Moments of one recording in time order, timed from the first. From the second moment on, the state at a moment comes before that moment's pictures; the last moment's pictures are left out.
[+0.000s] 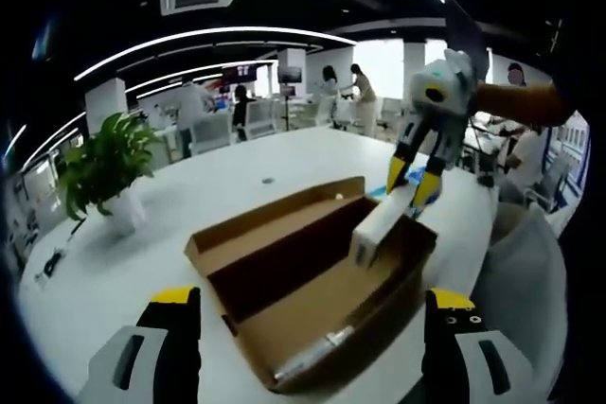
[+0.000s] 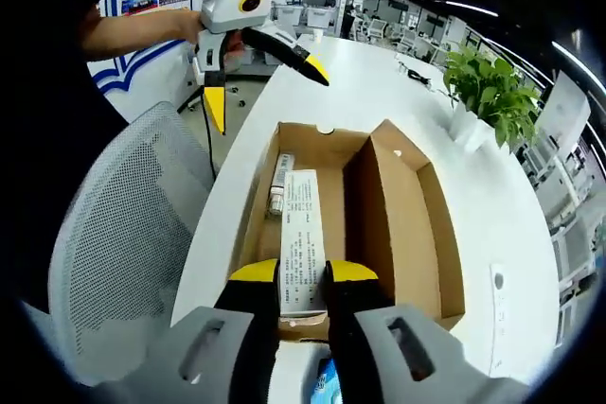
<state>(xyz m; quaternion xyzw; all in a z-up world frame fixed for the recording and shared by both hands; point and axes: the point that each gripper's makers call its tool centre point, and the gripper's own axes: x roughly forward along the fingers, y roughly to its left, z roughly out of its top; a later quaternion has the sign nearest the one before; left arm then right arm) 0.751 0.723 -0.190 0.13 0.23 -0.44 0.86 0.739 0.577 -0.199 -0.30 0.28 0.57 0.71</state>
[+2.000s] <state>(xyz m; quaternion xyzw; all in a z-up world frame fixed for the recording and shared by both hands) 0.762 0.712 -0.196 0.13 0.24 -0.45 0.85 0.786 0.388 -0.138 -0.32 0.31 0.46 0.77</state>
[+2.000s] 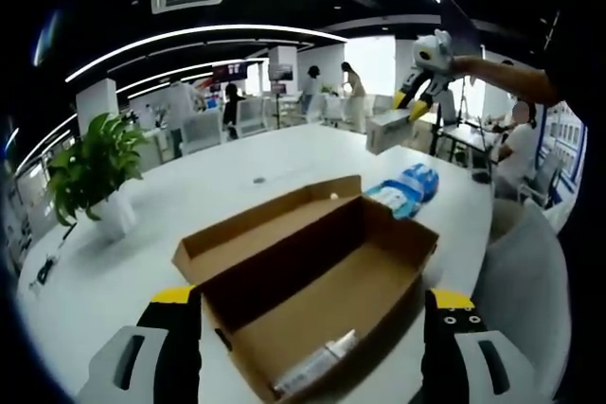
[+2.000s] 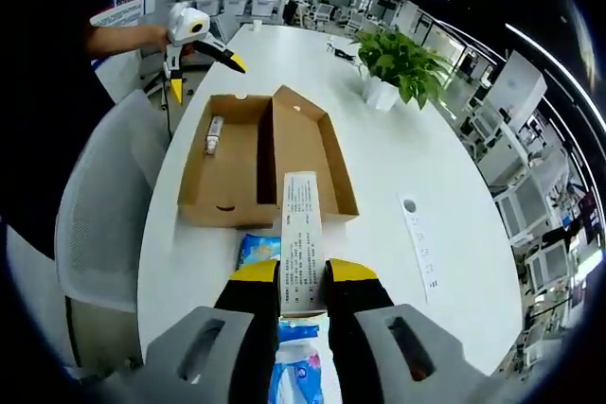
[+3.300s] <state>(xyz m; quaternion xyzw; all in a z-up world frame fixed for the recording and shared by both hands) 0.775 0.712 -0.208 0.14 0.25 -0.45 0.85 0.816 0.266 -0.254 -0.33 0.43 0.41 0.73</state>
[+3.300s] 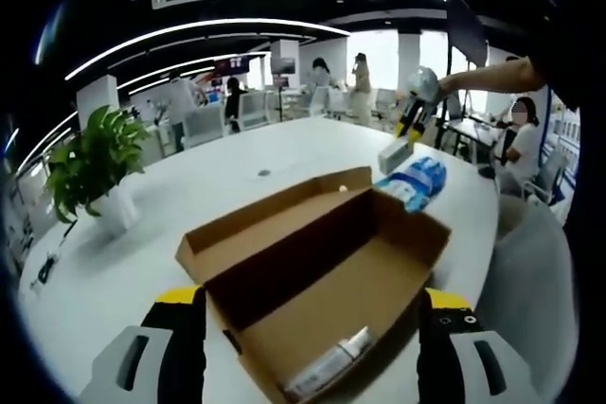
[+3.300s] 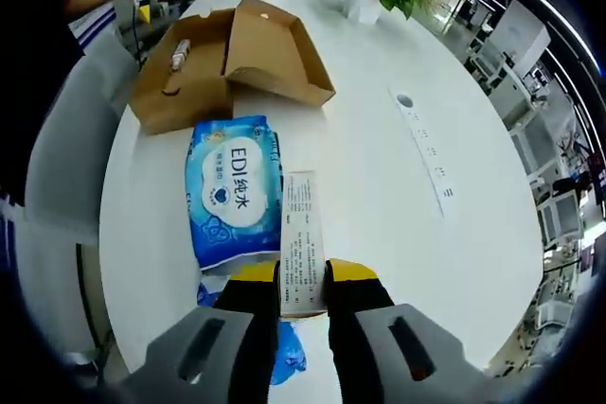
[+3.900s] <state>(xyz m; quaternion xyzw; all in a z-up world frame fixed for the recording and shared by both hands) 0.779 0.712 -0.216 0.14 0.26 -0.45 0.84 0.811 0.224 -0.288 -0.36 0.46 0.42 0.69</state>
